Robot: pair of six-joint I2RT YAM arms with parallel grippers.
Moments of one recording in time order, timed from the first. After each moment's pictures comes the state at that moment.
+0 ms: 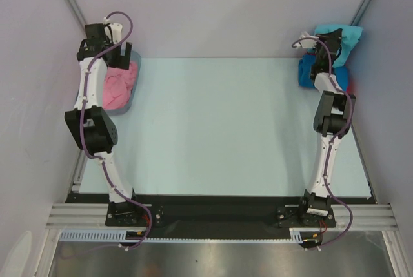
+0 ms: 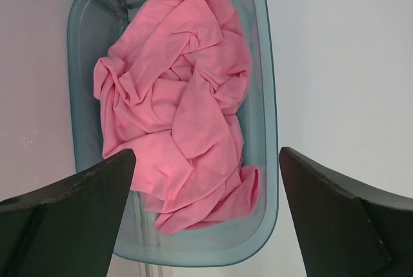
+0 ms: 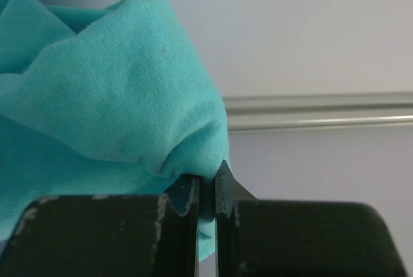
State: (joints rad) left arm 0.16 2.06 2.10 -0.73 0.05 0.33; right arm -0.17 2.50 2.07 0.60 0.15 -1.65
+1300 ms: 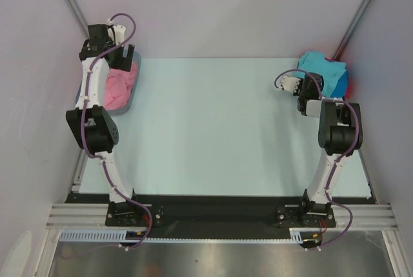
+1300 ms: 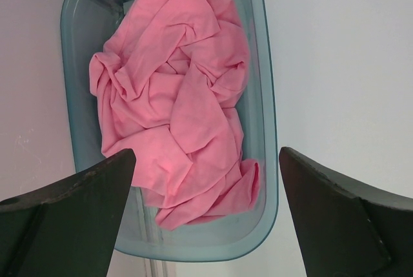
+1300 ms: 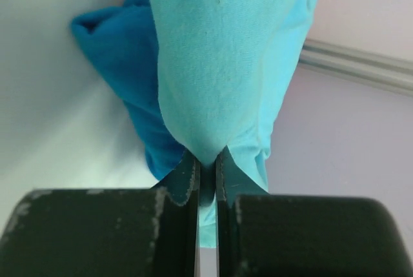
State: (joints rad) left arm 0.15 2.06 2.11 -0.75 0.03 0.36; right arm -0.08 2.04 1.17 0.46 0.19 -1.46
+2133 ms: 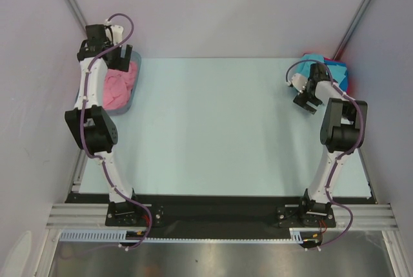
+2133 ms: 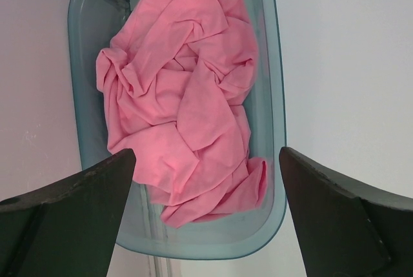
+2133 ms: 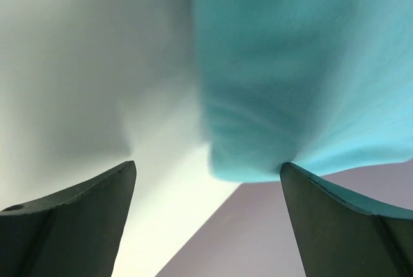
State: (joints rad) left arm 0.17 2.06 2.11 -0.75 0.03 0.37; right arm -0.13 2.08 1.49 -0.38 0.24 -1.11
